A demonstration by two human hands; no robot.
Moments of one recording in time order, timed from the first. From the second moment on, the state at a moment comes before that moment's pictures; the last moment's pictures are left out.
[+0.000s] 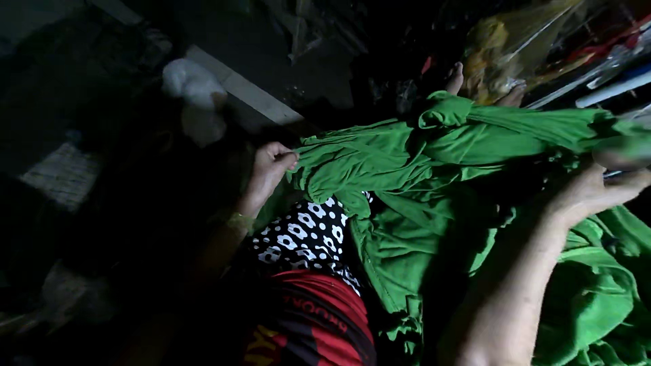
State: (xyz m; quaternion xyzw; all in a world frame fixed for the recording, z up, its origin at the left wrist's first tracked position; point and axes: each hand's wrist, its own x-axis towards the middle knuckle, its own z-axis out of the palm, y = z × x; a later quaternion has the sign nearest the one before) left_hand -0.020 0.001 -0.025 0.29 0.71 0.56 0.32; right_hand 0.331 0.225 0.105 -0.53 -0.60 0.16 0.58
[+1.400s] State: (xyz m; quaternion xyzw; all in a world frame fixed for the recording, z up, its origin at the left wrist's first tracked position) left_hand 0.025 0.007 -0.006 0.41 0.67 0.49 0.37; right_hand 0.228 0.182 0.035 -0.38 -0.81 0.44 0.05
